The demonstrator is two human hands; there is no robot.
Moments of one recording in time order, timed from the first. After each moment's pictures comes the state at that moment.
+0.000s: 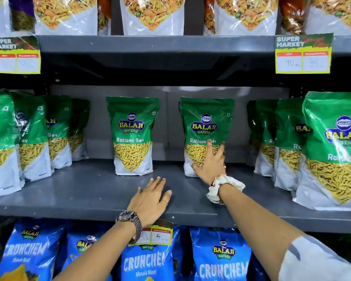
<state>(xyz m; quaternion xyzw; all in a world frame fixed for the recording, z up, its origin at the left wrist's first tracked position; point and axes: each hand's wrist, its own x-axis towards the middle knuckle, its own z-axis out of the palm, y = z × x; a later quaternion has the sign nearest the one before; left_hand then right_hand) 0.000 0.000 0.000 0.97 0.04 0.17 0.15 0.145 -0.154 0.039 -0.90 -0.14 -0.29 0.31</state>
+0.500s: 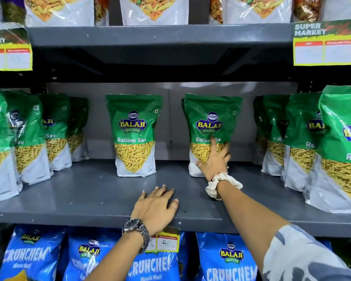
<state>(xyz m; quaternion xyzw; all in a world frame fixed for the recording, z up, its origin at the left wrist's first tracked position) 0.005 0.000 -0.006 0.98 0.04 0.14 0.09 0.169 -0.135 0.038 -0.88 -0.08 -0.31 0.35</state>
